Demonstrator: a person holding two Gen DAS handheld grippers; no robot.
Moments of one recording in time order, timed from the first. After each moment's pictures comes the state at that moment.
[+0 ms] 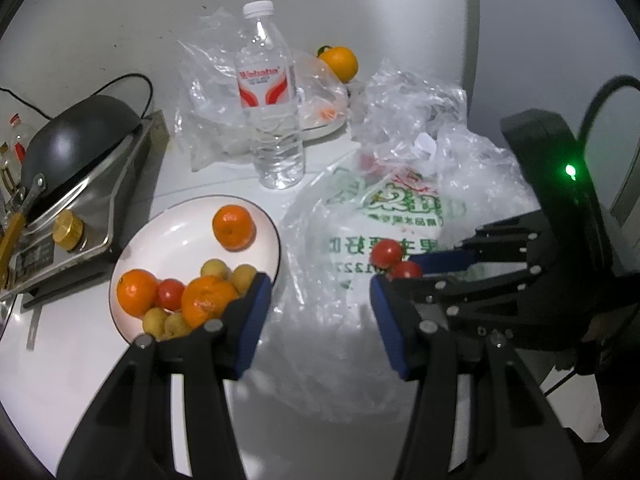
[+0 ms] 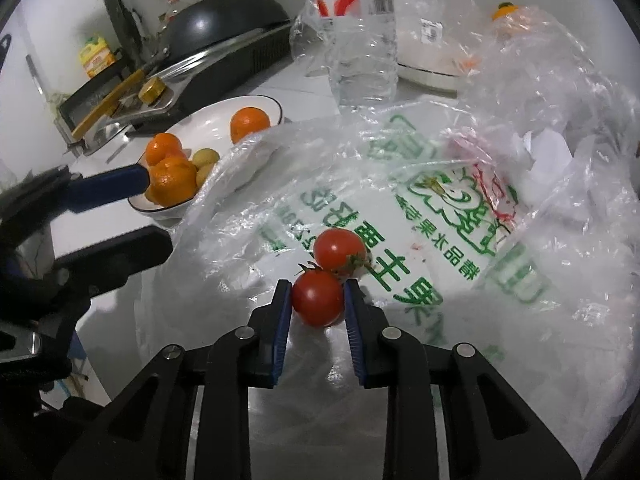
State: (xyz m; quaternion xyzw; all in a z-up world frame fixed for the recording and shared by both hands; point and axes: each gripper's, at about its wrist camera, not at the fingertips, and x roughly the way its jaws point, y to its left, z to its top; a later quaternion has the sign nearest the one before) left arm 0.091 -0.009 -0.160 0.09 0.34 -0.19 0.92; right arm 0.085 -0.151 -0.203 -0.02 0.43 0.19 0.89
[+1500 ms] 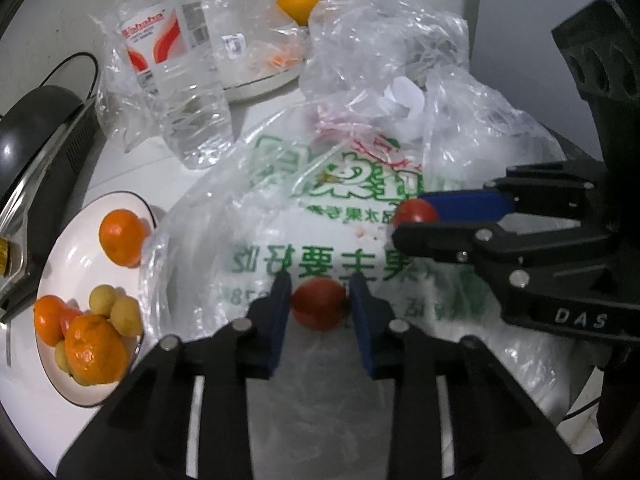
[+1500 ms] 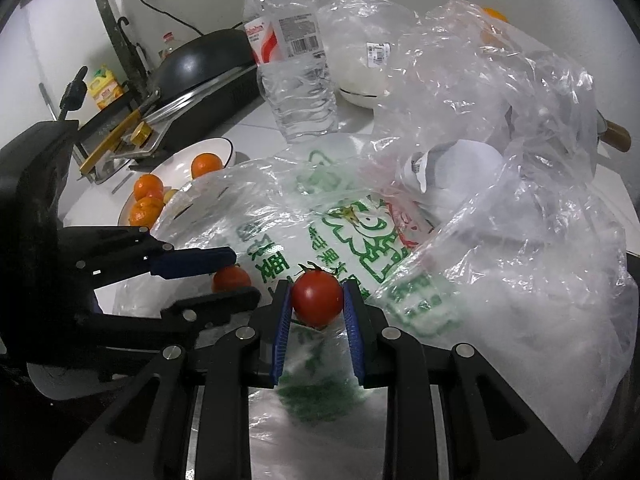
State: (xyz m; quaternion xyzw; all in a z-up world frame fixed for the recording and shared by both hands) left arm 0.150 -0.097 -0.201 0.12 0.42 -0.19 0.88; right arm 0.098 -0.234 -0.201 0.02 0.39 0.20 0.90
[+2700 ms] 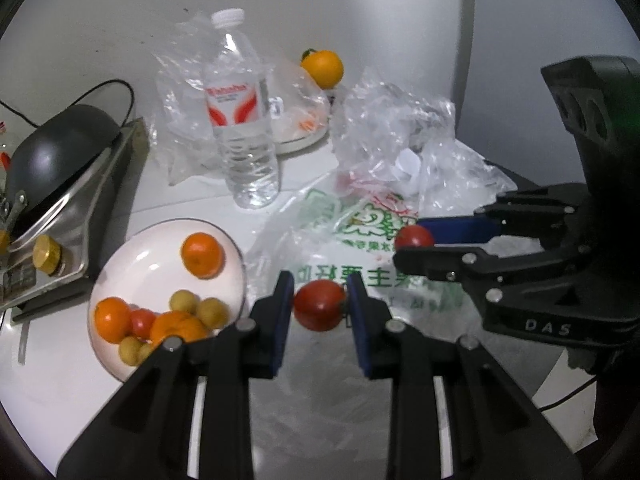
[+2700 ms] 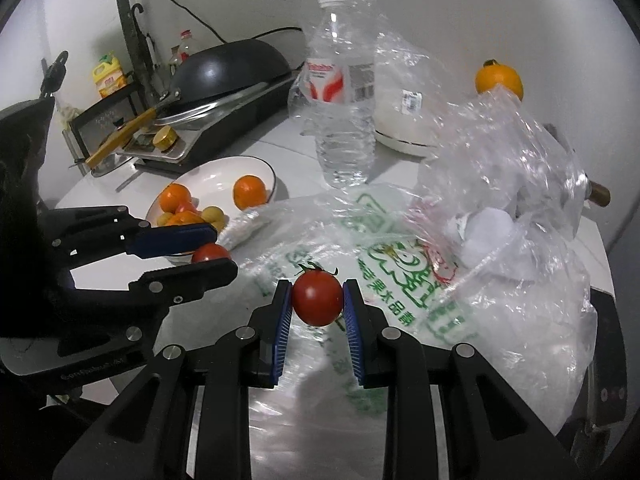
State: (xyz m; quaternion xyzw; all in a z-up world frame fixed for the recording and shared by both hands) left arm 0.106 -0.034 -0.145 0.08 0.34 -0.20 0.91; right arm 0.069 -0.171 -0.155 -0.03 0.36 0.18 0.91
